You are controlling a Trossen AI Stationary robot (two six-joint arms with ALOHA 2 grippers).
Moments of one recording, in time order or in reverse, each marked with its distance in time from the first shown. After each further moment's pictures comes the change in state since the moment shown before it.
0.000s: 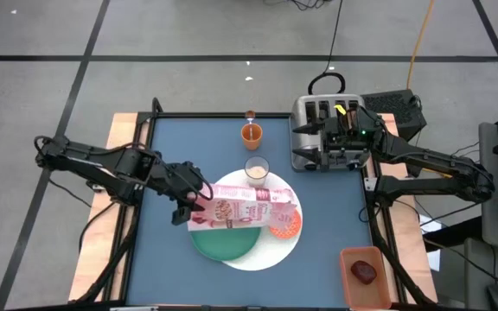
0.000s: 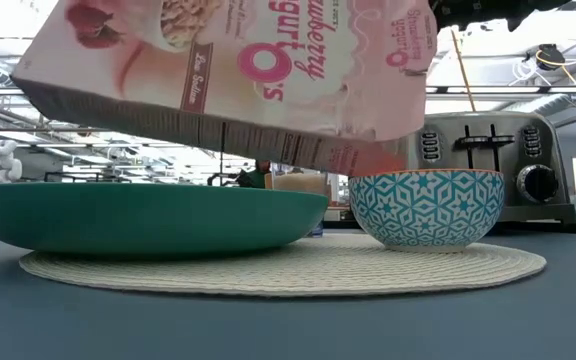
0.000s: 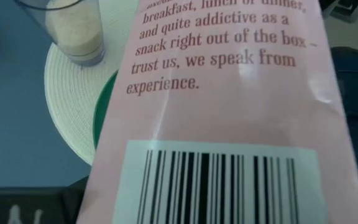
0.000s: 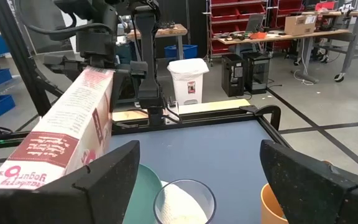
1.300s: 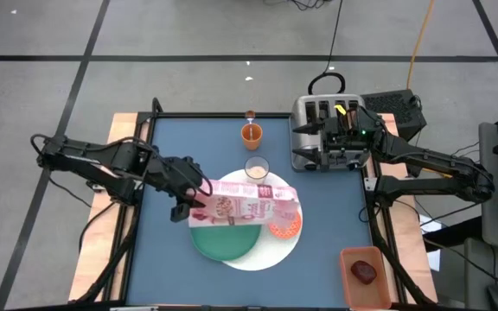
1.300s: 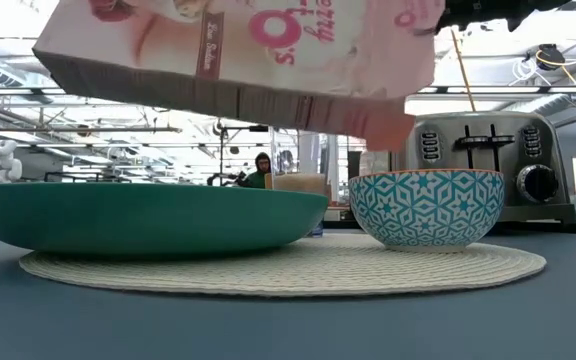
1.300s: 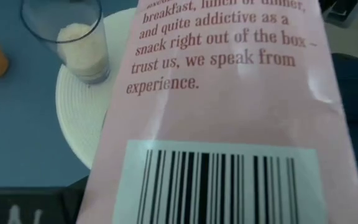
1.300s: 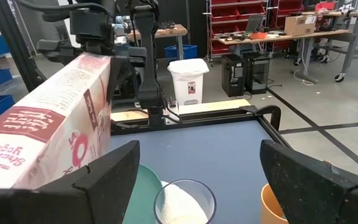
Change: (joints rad) left arm 0.016 0.025 0.108 -0.061 -0.003 0.045; right arm 0.000 0.000 0.000 0.000 0.000 0.000
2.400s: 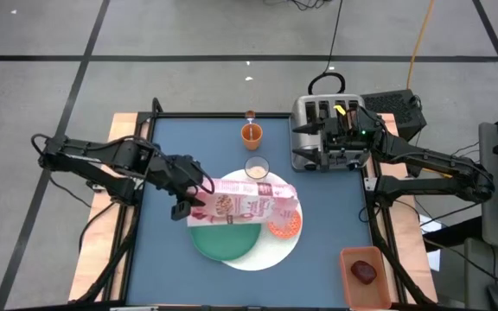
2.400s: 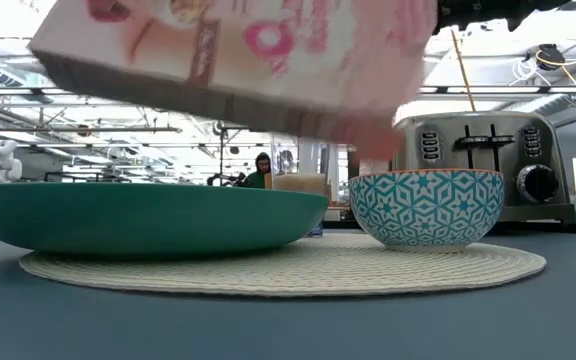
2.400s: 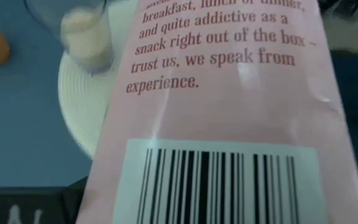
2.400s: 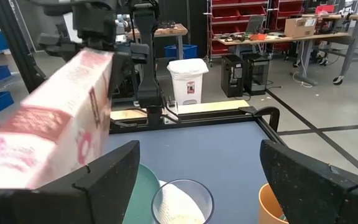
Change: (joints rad) left arm 0.022 0.025 0.041 -0.066 0.015 -0.016; right arm 0.000 0.000 0.000 0.000 0.000 -0.019
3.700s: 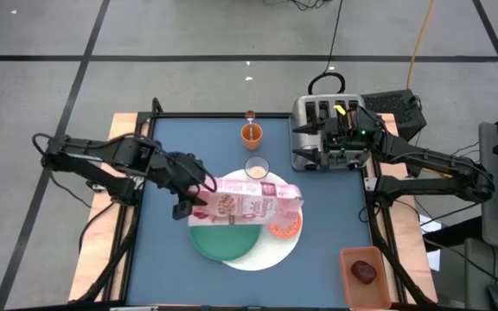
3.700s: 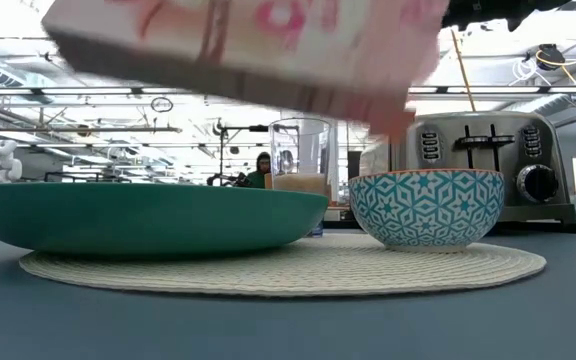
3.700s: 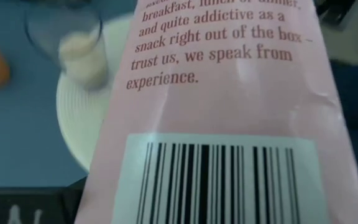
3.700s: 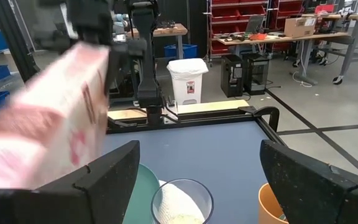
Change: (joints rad) left arm 0.000 0.037 0.089 -0.003 0.011 0.024; right arm 0.000 0.000 0.000 0.000 0.000 0.000
